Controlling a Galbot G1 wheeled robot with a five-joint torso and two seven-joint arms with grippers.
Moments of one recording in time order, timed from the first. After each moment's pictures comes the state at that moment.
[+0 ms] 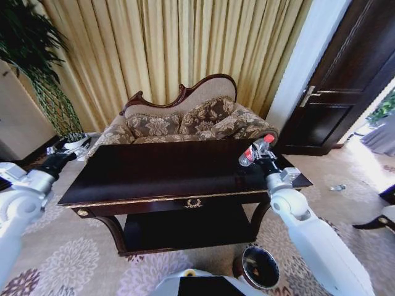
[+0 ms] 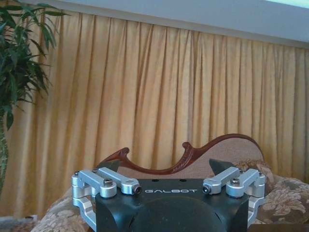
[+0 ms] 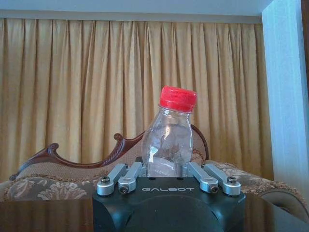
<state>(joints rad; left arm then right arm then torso) 1.42 -0.69 -1.05 -1.96 -1.05 0.18 0.07 -1.15 0.92 0.47 2.00 0.65 -0.10 0.26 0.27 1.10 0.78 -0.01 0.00</state>
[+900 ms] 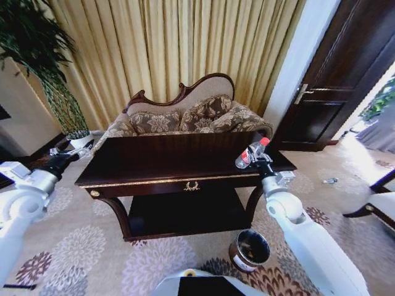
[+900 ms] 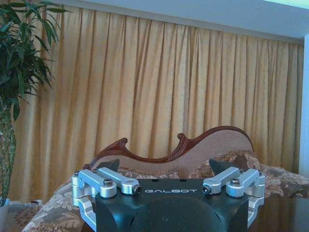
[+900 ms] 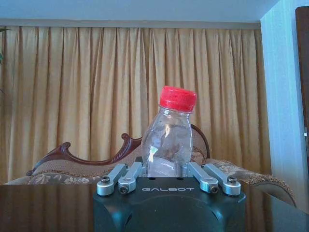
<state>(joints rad) 1.42 -0.68 -1.02 -1.98 -1.06 0.20 0.04 -1.16 0.94 0.45 2.00 0.61 -0.07 0.26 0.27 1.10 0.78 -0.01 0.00</state>
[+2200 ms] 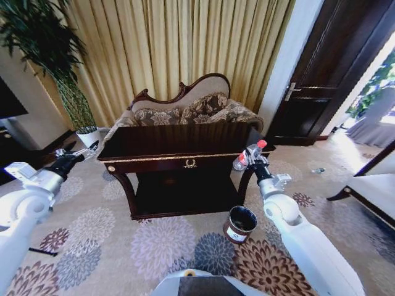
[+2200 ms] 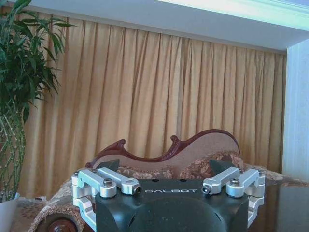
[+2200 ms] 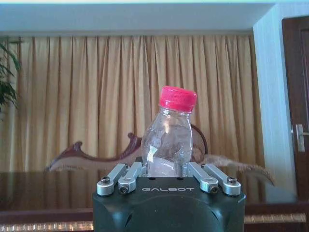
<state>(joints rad) 1.40 -0.69 -0.98 -1.98 -1.06 0.19 0.03 -1.19 0.96 0.43 1.97 0.59 -0.05 0.24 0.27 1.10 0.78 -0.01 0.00</state>
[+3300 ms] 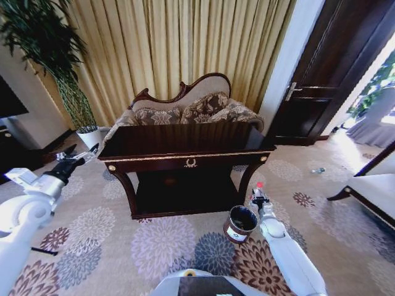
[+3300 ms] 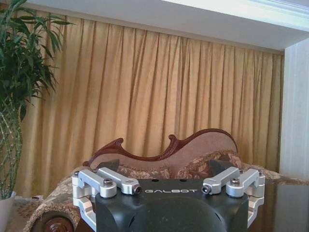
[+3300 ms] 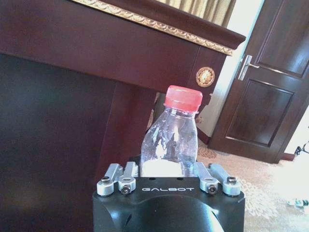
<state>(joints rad) 1.45 -0.71 -0.99 -2.01 -1.05 0.16 0.03 -1.13 1.15 0.49 1.25 0.17 0.11 0.12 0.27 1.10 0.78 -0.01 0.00</state>
